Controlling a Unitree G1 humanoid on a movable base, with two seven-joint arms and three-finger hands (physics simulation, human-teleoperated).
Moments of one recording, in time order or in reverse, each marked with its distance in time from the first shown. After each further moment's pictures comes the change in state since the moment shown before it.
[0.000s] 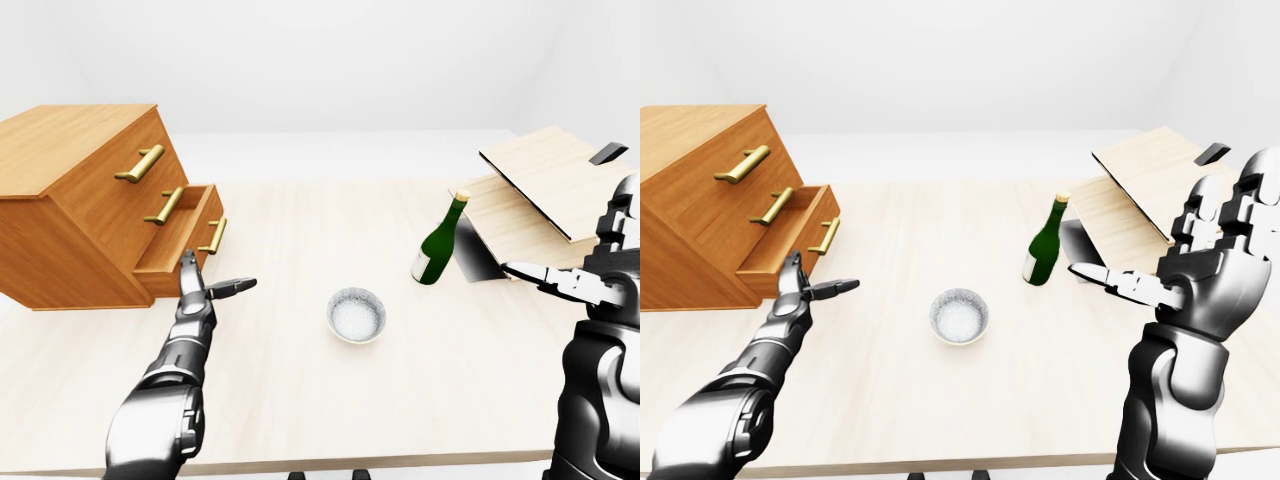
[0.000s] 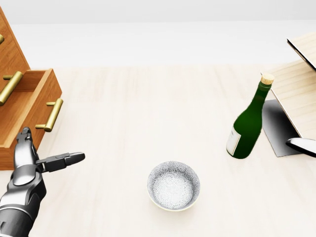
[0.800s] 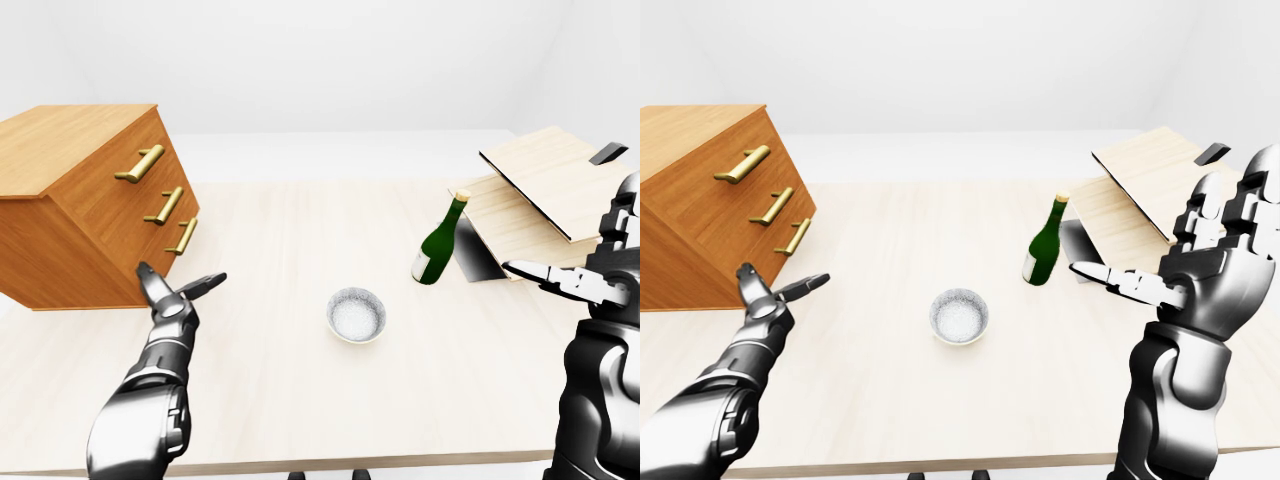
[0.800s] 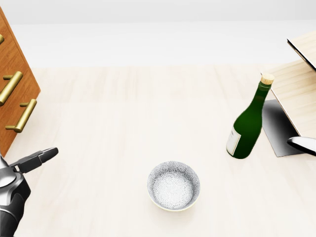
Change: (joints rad) left arm 0.006 0.069 0.042 0.015 -0.087 0.000 0.230; right arm -0.005 -0.005 -0.003 -0.003 0.002 0.000 -0.003
